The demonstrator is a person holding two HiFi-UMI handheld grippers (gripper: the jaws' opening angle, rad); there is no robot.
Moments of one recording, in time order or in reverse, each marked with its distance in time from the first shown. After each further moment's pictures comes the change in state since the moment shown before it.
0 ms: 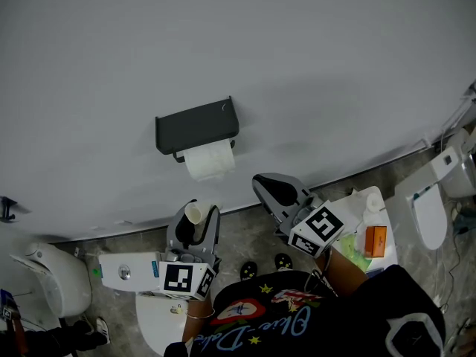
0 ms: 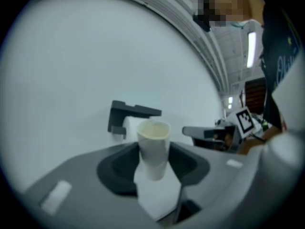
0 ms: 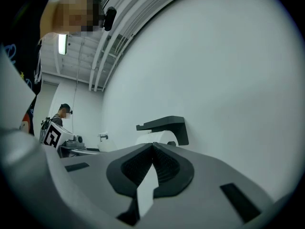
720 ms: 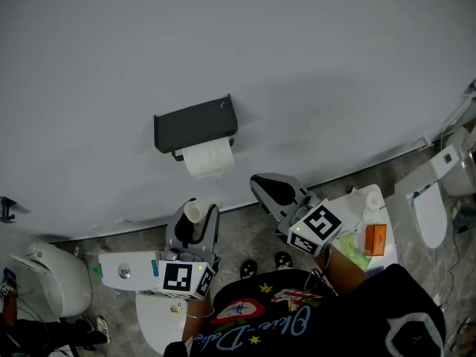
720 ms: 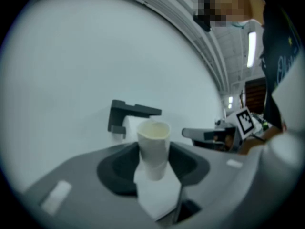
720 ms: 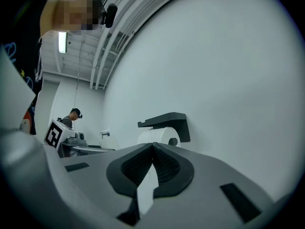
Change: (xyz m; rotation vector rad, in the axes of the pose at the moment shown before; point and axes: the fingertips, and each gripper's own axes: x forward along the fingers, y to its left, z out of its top) left arm 0.001 0.001 -0.002 0.001 0.007 0.000; right arm 0.003 0.002 -0.007 0.000 0.030 0.015
